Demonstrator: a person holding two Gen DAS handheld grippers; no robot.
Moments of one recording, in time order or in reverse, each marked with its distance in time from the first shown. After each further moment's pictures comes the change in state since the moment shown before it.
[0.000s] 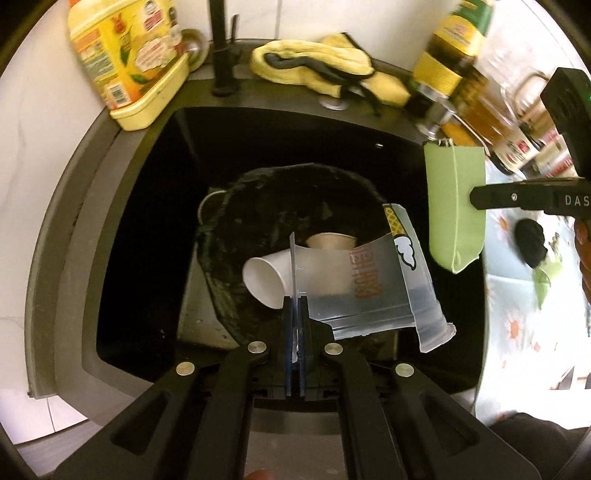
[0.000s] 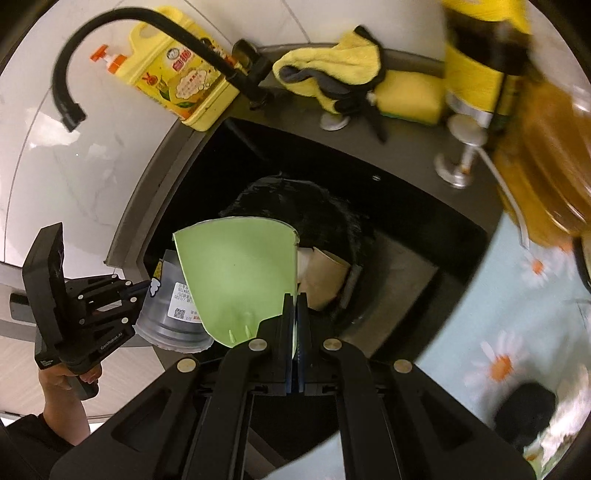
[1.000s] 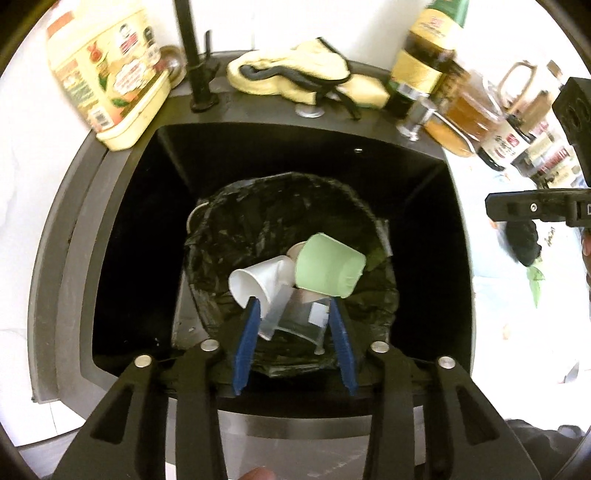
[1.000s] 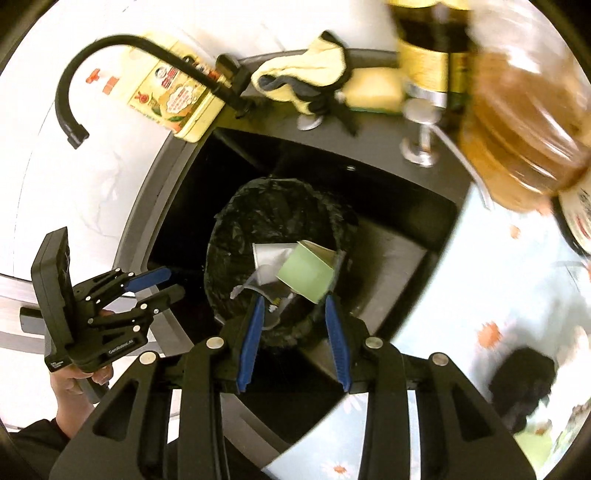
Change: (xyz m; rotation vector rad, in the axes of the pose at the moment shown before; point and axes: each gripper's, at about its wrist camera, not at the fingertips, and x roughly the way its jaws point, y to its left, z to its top) left arm -0.007 -0.035 0.002 0.054 -0.018 0.007; right arm -0.043 -0.023 -0.037 0.103 -0.060 0.005
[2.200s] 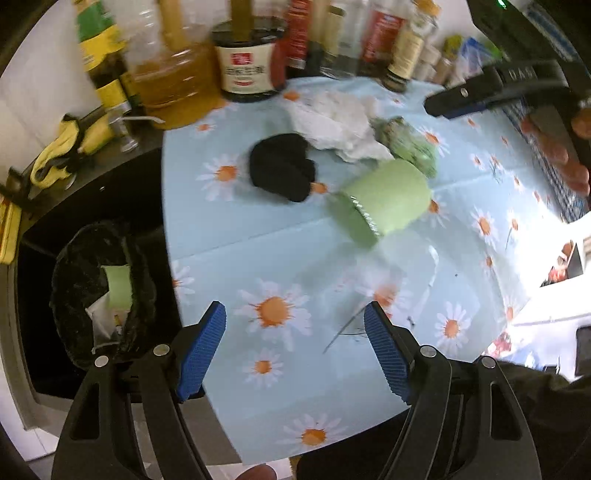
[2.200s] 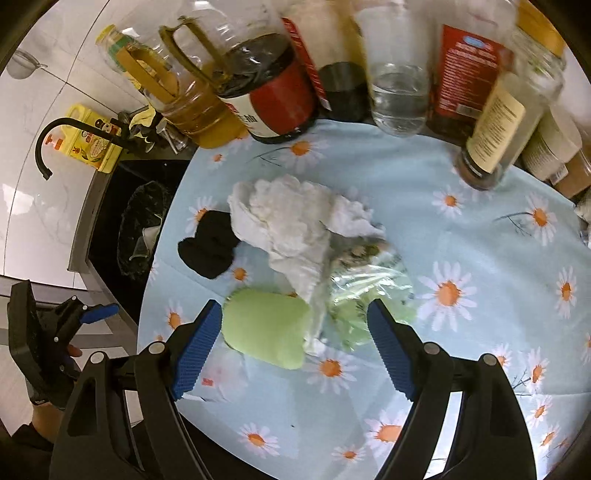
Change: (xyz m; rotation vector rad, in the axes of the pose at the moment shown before) left arm -0.008 -0.302 -0.048 0.401 0.068 -0.097; right arm -0.179 -0.226 -0.150 0.164 -0.066 -0.169
